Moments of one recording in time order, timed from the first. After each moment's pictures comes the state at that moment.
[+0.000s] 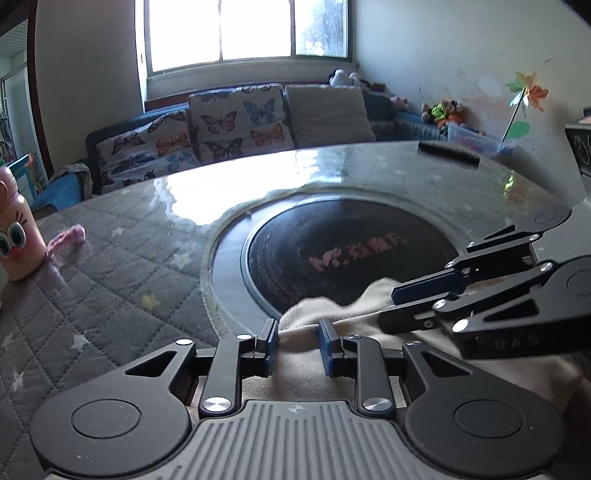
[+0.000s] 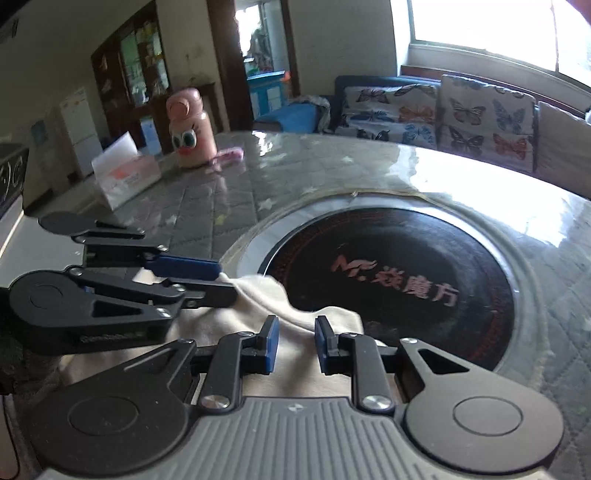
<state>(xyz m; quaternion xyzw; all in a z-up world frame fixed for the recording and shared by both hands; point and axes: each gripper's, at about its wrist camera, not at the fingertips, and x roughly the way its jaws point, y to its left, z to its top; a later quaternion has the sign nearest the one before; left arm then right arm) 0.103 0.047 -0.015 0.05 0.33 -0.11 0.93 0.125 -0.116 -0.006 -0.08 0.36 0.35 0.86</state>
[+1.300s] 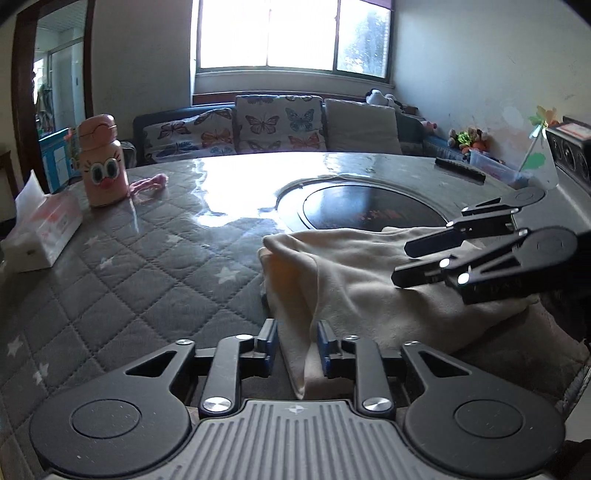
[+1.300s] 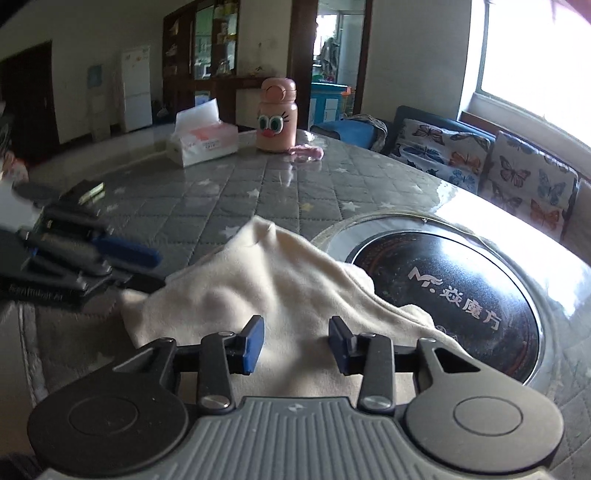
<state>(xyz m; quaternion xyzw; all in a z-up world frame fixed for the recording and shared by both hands) -0.029 0.104 -0.004 -0.01 0.31 -0.06 0.95 0.050 -0.088 0.003 -0.17 0.30 0.42 0.84</state>
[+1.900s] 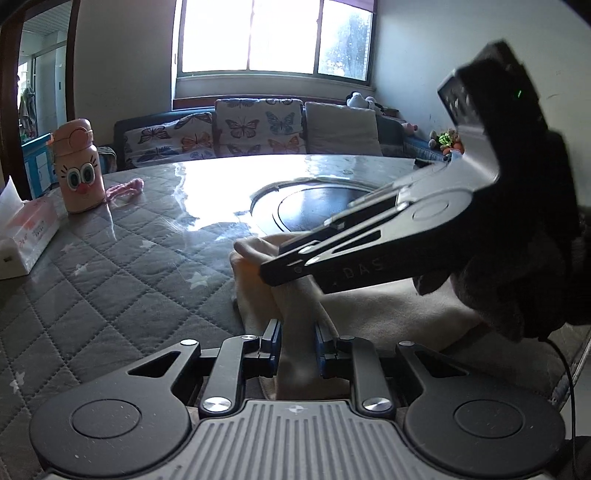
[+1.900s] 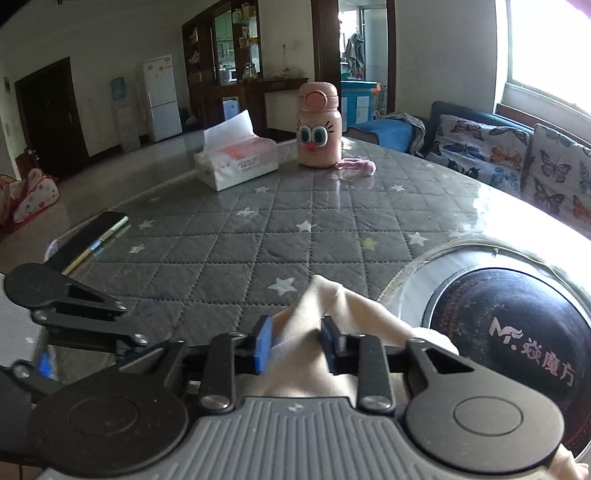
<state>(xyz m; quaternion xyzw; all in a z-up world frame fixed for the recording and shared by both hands) -0.027 0.096 -0.006 -0.01 0.30 -0.09 0.95 0.066 -0.020 0.005 -0.14 0.32 0.46 0.82</state>
